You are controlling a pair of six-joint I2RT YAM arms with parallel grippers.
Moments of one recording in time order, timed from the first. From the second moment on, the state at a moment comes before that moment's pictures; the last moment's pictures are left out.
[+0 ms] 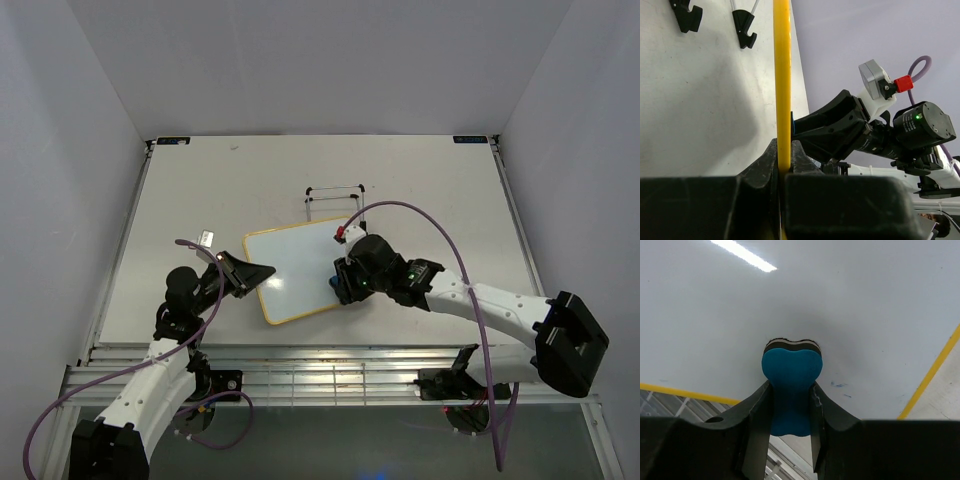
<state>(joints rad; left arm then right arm) -0.20 0.65 0.17 0.39 0.63 -1.16 0.95 1.28 0.81 -0.30 0.00 0.33</state>
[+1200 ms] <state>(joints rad) -0.20 0.67 0.17 0.39 0.61 -1.15 0.93 1.45 0.92 -0.51 0.27 0.29</state>
